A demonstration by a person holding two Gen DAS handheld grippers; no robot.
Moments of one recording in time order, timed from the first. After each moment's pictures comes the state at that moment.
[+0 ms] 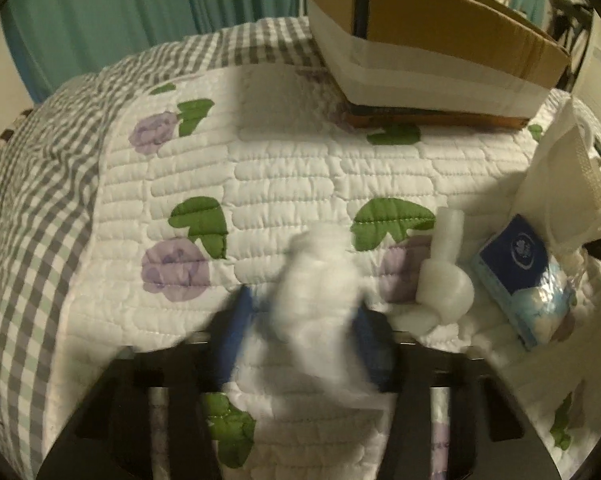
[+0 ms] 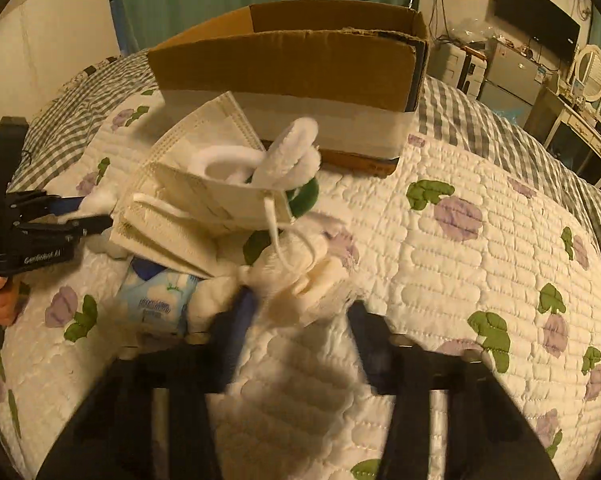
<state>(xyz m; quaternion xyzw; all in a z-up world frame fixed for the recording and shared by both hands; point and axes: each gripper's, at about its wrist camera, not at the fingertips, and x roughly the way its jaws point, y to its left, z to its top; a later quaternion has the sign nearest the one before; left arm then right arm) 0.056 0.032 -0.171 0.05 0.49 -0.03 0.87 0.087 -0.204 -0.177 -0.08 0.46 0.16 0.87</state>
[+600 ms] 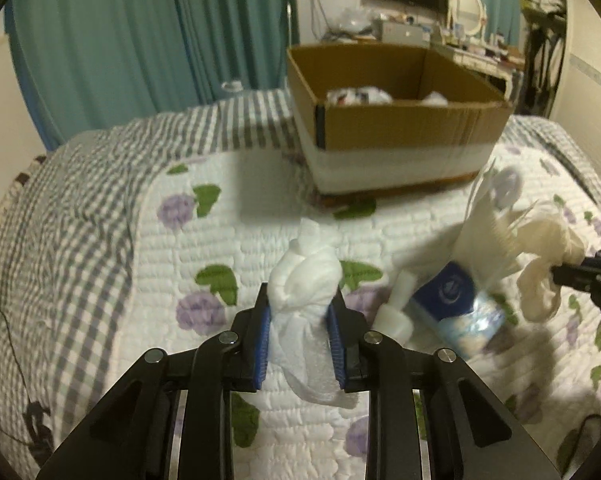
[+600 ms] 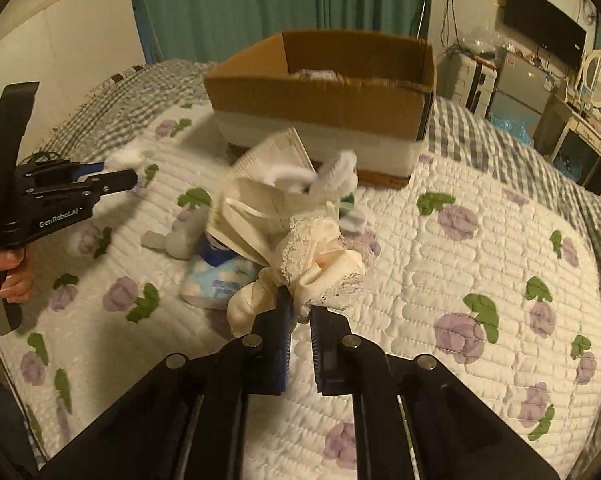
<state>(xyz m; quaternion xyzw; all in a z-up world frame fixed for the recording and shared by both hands) 0.021 0.020 -0.100 0.06 0.41 -0.05 0.91 0.043 -0.196 -0.133 -0.07 0.43 0.19 0.88</state>
